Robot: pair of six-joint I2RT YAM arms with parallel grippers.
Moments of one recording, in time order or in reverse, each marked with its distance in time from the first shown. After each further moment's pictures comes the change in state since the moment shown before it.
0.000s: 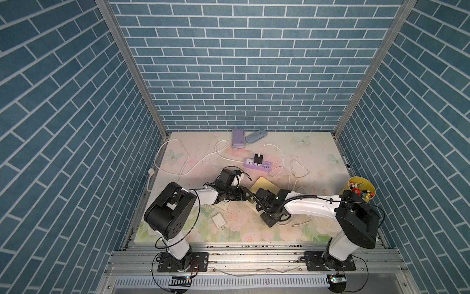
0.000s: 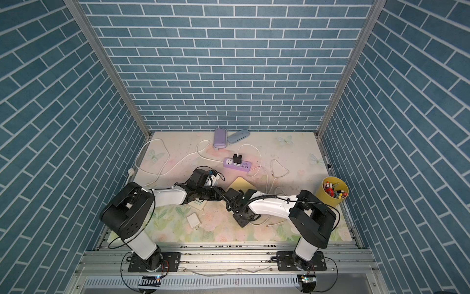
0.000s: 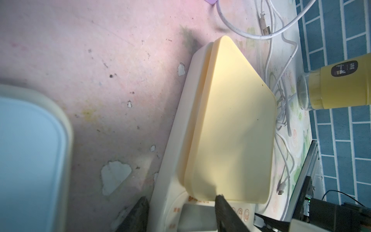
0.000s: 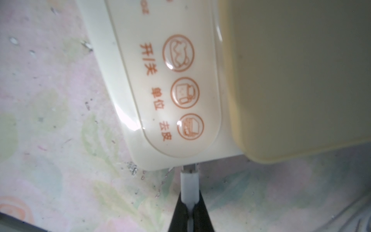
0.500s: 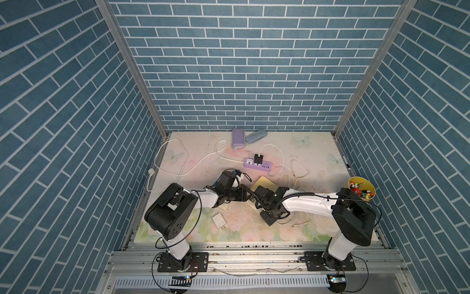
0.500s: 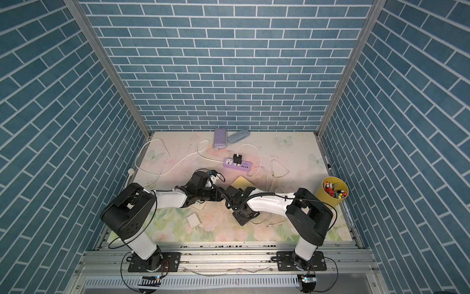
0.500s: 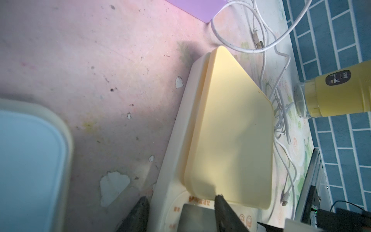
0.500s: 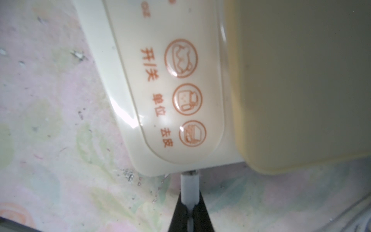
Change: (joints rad) left arm -0.028 0.002 -0.059 0.139 -0.049 -0.039; right arm -0.024 0.036 0.040 -0.031 -0.015 -0.020
